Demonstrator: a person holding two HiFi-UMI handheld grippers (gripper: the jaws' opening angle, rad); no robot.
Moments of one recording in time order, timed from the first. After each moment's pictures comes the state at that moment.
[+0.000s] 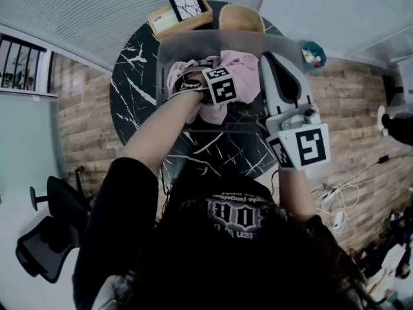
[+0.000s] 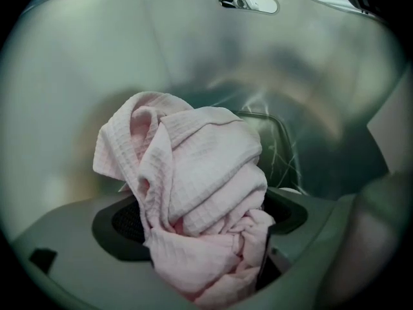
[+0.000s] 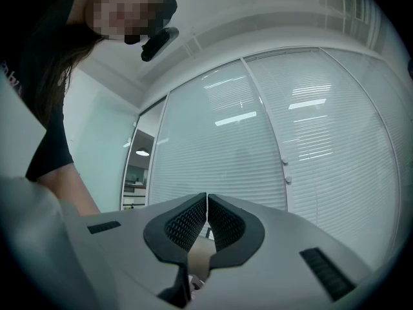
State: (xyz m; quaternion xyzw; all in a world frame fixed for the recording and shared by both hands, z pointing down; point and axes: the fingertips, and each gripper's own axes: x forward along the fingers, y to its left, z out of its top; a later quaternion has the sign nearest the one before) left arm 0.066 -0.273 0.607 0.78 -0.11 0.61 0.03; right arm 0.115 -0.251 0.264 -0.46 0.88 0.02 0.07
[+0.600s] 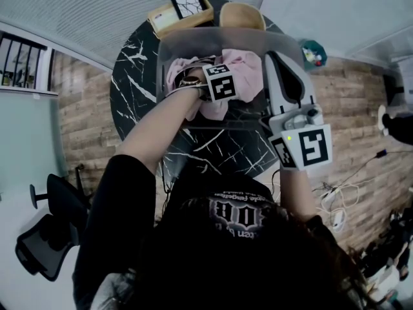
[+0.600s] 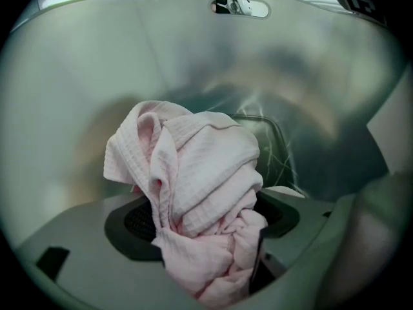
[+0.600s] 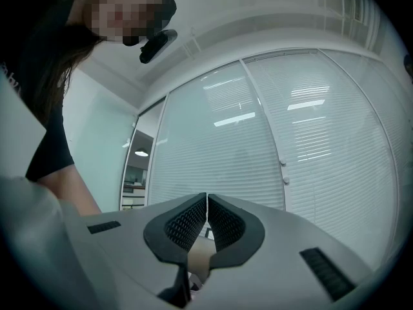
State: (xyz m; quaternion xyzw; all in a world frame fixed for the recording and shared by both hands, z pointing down) left arm 0.069 -0.271 0.601 0.79 -0.09 0.61 0.02; right arm 0.119 -0.247 0.261 -0.46 0.88 0.02 0.09
